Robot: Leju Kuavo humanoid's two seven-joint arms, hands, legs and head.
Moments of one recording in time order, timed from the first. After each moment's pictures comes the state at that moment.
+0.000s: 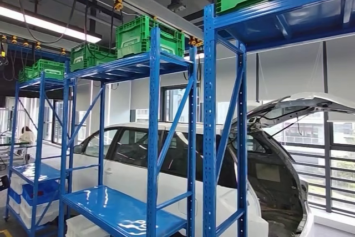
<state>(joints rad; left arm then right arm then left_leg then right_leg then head) -0.07 0.01 1.32 -0.24 -1.16 0.01 -0.31 -0.27 -0.03 0.73 -1.65 -0.16 0.55 -0.58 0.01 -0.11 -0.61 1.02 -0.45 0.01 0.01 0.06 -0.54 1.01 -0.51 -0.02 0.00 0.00</state>
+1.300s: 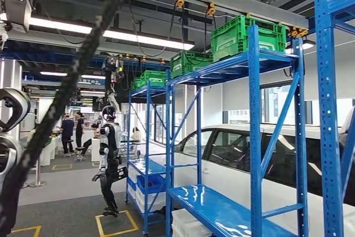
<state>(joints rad) -0.08 0.01 1.32 -0.24 -1.17 0.01 -0.34 -0.34 -0.03 0.78 -1.63 -0.17 0.60 -0.55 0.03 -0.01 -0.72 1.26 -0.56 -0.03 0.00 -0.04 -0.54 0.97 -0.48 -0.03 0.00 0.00</state>
